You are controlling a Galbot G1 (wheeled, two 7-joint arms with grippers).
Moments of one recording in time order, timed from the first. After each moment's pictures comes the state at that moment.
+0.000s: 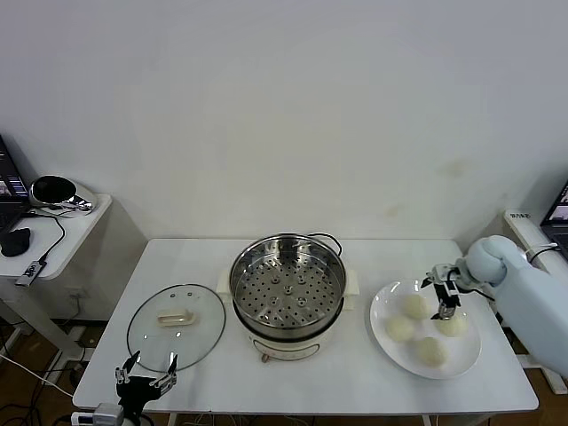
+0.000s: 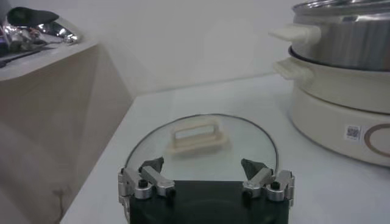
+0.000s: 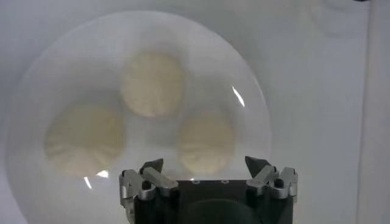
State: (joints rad) left arm 1.67 -1.42 -0.77 -1.97 -0.03 0.21 0.18; right arm -0.36 0.75 -0.19 1.17 -0.49 -0.03 -1.21
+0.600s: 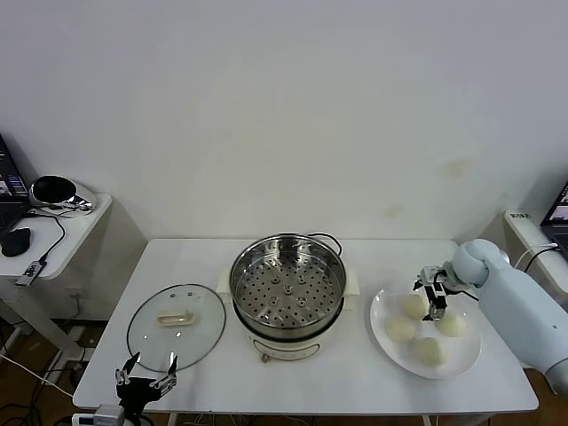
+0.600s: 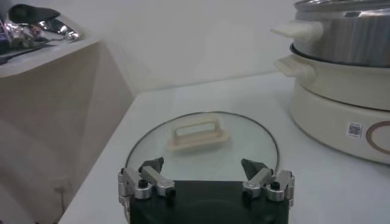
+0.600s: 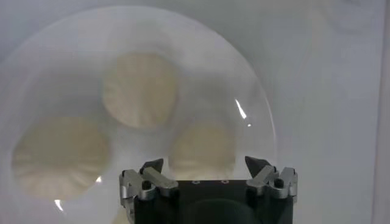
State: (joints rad) left arm 1.67 -1.42 -0.77 -1.97 -0.03 0.21 0.17; right arm -0.35 0.81 -0.20 1.08 -0.53 -0.03 -1.18
